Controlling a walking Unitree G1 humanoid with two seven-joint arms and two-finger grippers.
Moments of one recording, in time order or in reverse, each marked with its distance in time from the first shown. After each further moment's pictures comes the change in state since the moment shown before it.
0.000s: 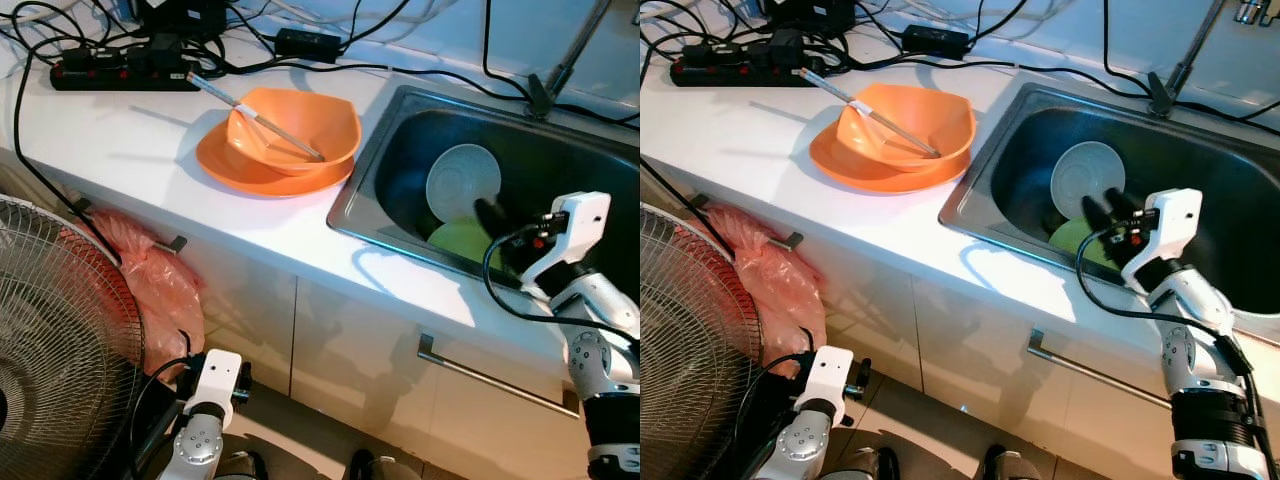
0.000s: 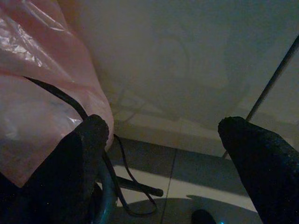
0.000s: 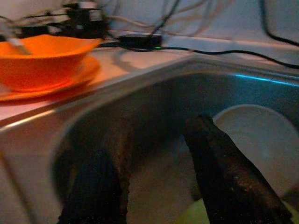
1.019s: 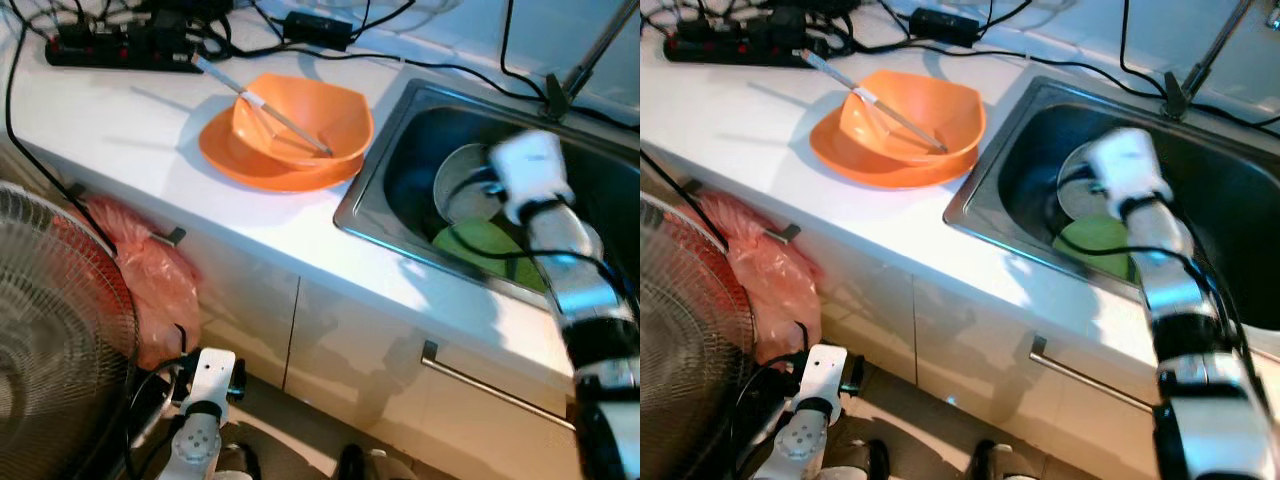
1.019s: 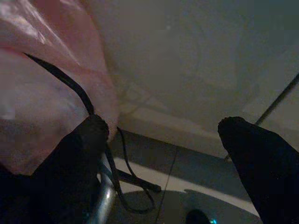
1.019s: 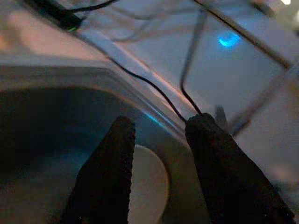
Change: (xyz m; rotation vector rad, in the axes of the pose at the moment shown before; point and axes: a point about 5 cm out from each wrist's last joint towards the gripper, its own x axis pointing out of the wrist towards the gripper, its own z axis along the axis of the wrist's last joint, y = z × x) left arm 0.001 0.003 0.001 -0.022 -0.002 0.047; right arm 0.054 -0.016 0.032 -0.548 0.023 -0.404
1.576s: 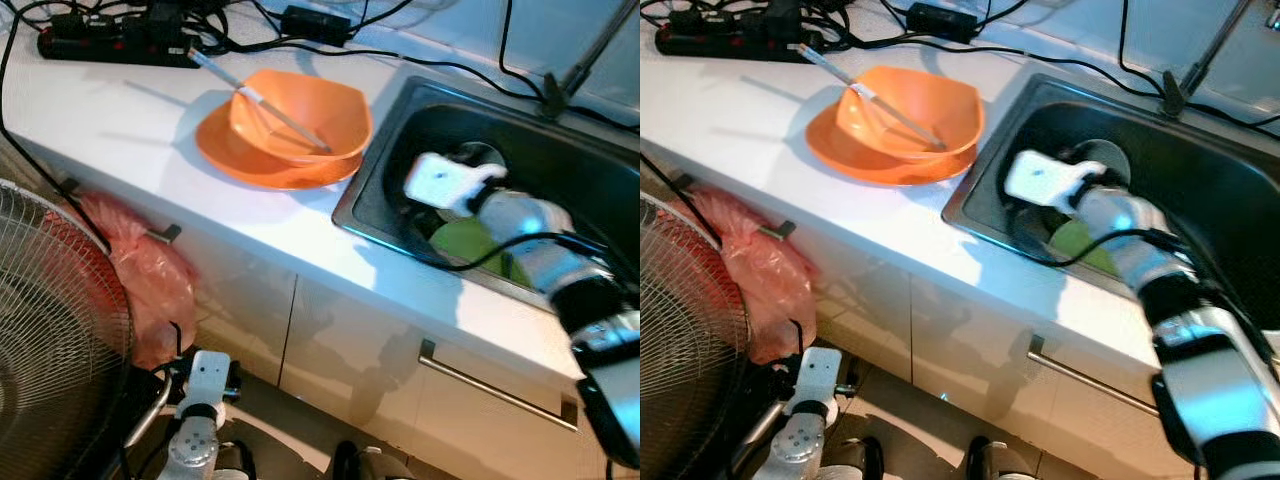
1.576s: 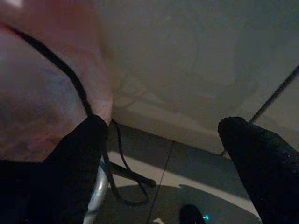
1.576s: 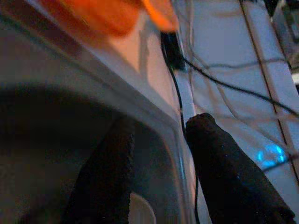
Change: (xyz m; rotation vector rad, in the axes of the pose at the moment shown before) left arm -0.003 0.002 -0.004 -0.015 0.009 0.024; right arm 0.022 0.048 0.035 -0.661 -0.174 0.442
